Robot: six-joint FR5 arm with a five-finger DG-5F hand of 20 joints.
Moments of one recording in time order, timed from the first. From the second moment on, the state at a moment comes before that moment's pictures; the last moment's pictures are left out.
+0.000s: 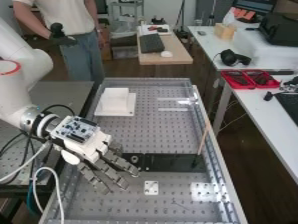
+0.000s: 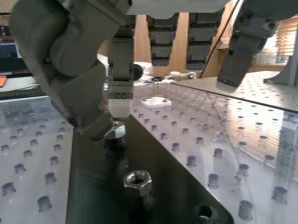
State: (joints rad) arm 1.43 -1.90 -2.20 -2.38 -1.34 -0.68
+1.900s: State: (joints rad) arm 1.43 -1.91 -2.21 -2.35 -1.34 -0.69
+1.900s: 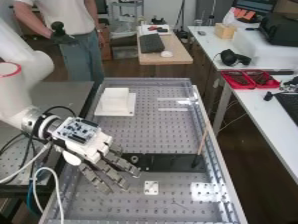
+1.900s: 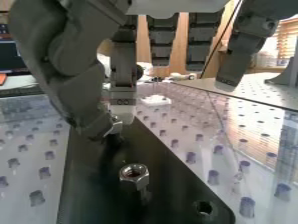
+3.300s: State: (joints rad) arm 1.63 -1.65 -2.13 -2.43 -1.78 -0.67
